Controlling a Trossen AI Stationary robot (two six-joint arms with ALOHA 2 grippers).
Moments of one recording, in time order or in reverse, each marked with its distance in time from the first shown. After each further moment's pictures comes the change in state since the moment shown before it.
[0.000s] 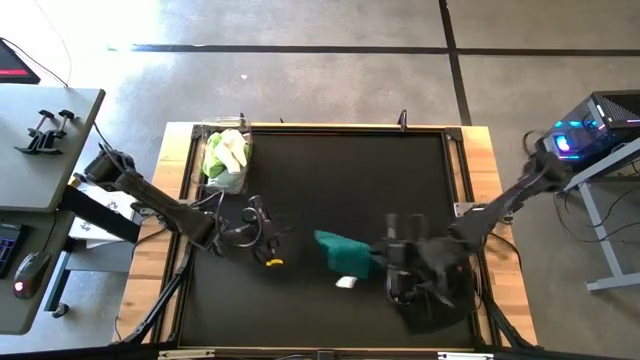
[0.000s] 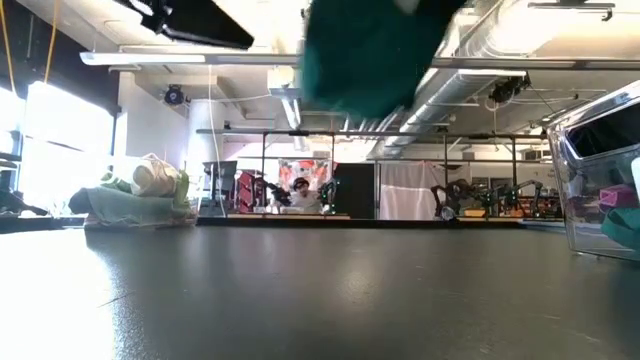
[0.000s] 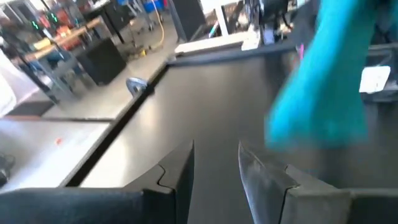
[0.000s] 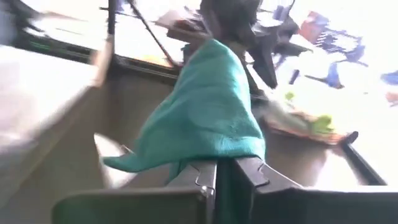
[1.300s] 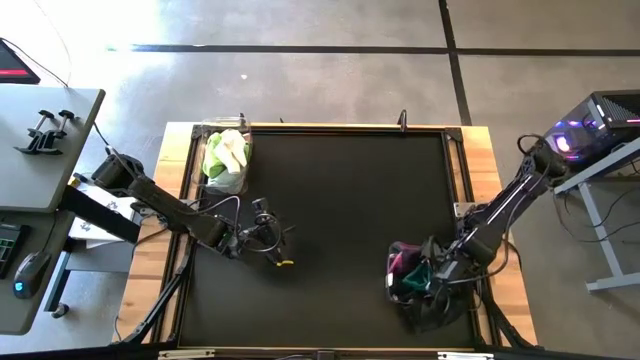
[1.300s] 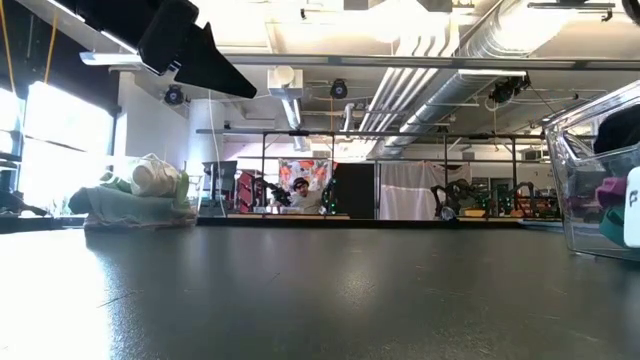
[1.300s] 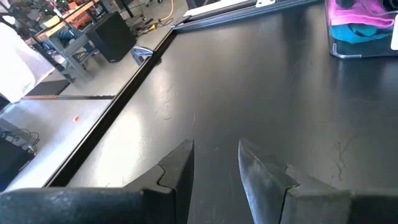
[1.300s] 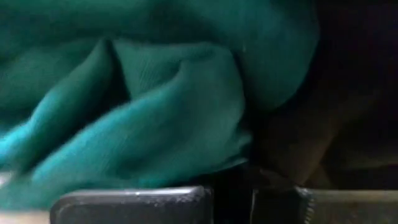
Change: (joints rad) left arm 0.035 0.113 0.000 -0.067 -0.012 -0.086; right arm 0.240 -0.059 -0.102 -1.065 -0.710 1.596
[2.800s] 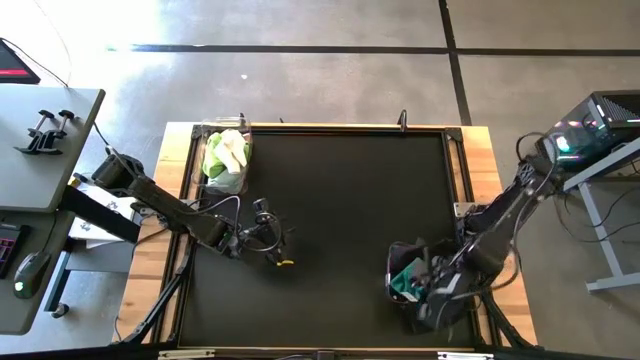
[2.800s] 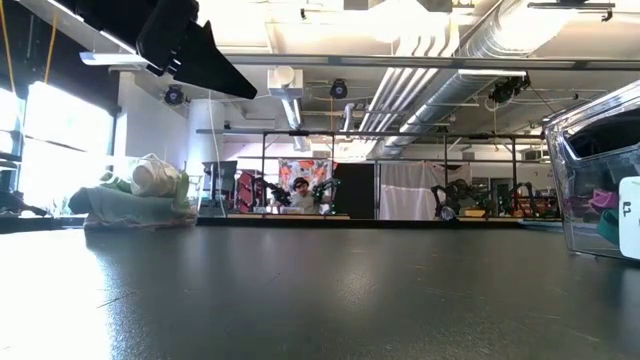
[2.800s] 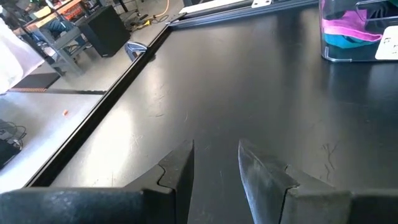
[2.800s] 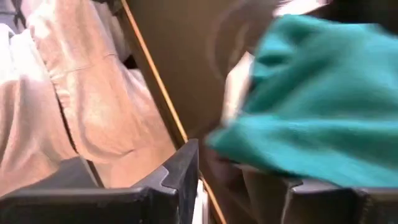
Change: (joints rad) left arm 0.004 0.000 0.000 -0.004 0.027 -0.044; right arm 0.009 0.134 0.441 -0.020 0.093 -0.201
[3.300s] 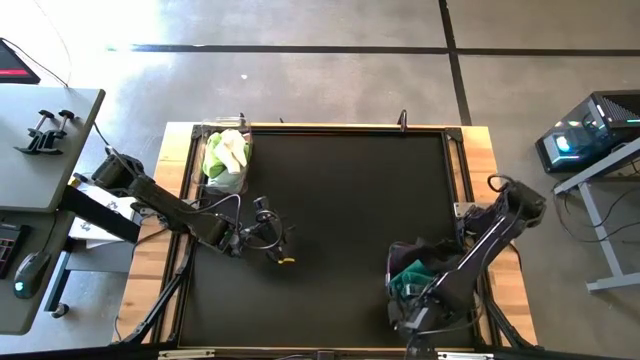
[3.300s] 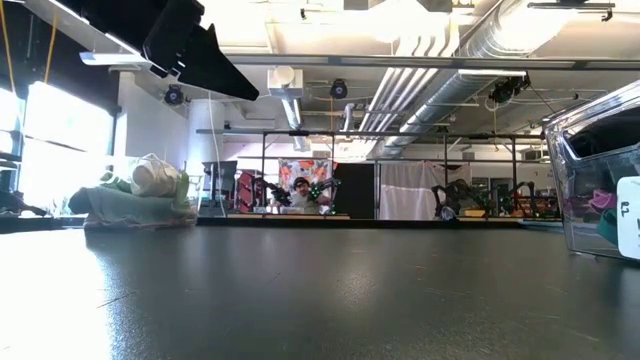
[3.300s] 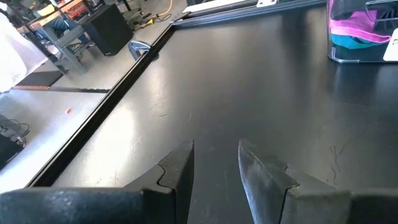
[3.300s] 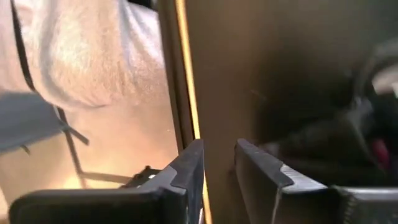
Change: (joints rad) left arm 0.012 0.000 0.000 0.003 0.000 0.002; right arm 0.015 0.348 0.066 0.208 -0.175 -0.317
